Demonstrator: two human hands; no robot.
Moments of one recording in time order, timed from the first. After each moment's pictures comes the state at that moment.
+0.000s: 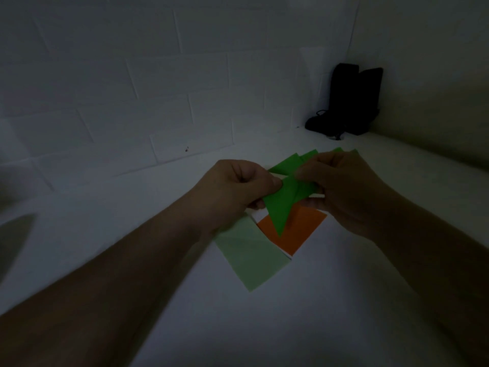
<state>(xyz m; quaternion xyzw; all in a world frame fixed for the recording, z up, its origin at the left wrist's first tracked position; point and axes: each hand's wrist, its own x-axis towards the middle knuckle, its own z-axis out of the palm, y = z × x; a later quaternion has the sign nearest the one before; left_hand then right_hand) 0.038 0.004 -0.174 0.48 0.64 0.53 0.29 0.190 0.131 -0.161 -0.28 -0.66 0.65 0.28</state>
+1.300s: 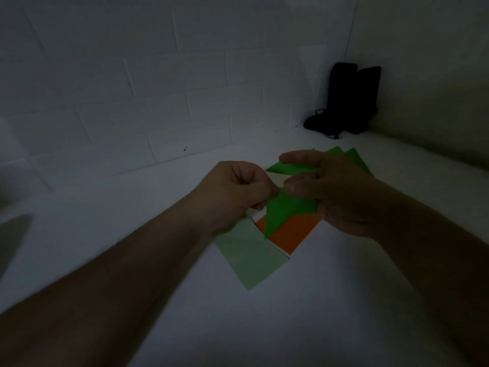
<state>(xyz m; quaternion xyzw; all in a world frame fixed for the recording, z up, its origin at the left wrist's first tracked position) 0.043 0.006 -0.176 0.49 0.63 0.54 0.27 0.195 0.133 -0.161 -0.20 -0.65 0.71 0.19</state>
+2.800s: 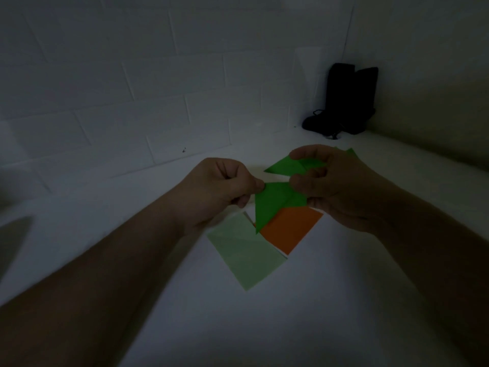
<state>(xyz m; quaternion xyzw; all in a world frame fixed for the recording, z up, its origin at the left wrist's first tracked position) 0.020 0.005 -0.177 0.48 0.60 0.56 0.32 0.198 0.150 -0.167 -0.20 -0.66 0.69 0.22</state>
